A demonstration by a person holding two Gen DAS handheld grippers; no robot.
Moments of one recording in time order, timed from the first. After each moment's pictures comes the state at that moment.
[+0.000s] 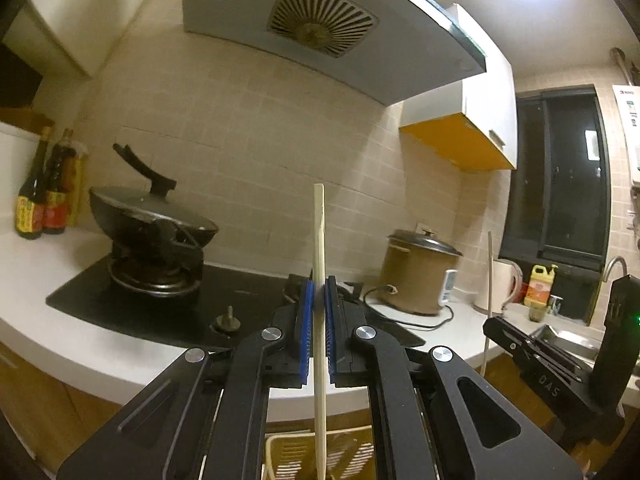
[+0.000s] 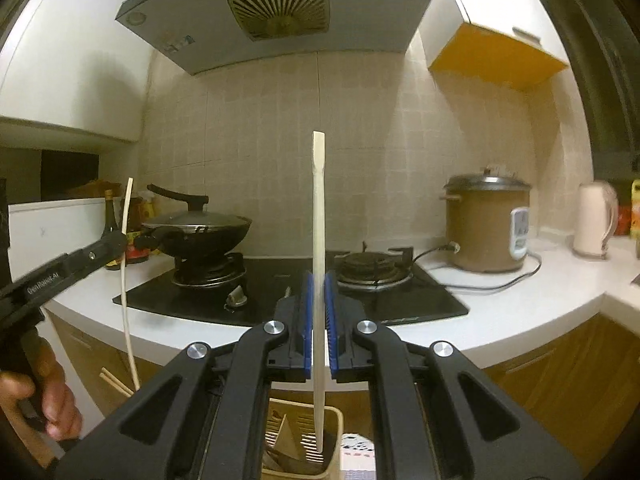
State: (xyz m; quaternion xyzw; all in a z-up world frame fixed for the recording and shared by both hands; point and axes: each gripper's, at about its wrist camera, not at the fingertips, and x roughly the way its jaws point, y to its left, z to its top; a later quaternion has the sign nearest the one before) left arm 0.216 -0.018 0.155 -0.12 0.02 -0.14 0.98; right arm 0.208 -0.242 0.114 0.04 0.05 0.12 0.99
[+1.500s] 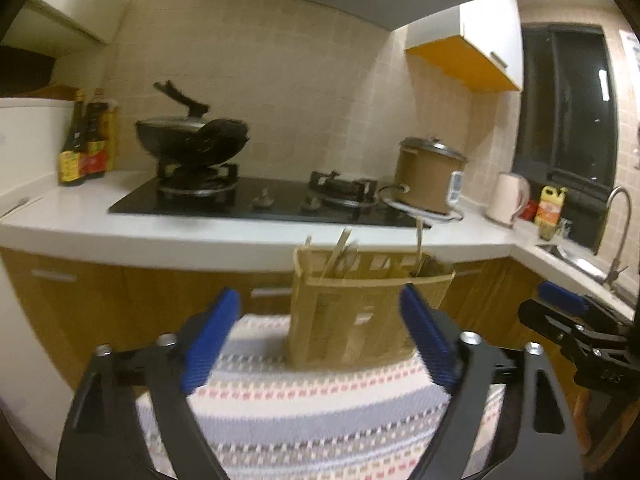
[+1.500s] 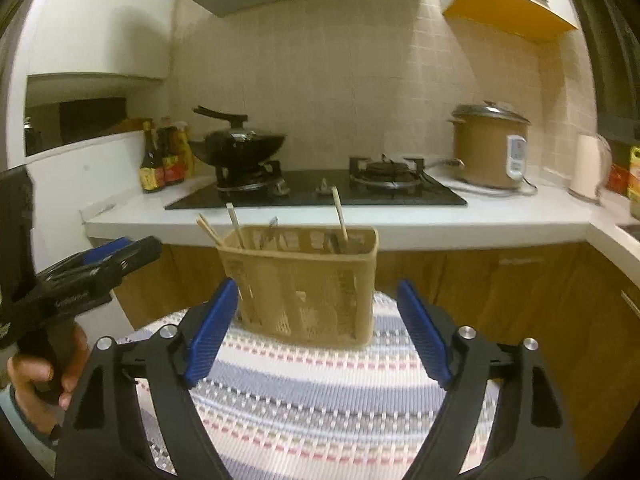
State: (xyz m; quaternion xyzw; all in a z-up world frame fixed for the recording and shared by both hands) left arm 0.097 -0.003 0.087 -0.06 0.17 -0.10 0.98; right arm 0.057 -0.231 0.063 0.02 0.18 0.13 0.97
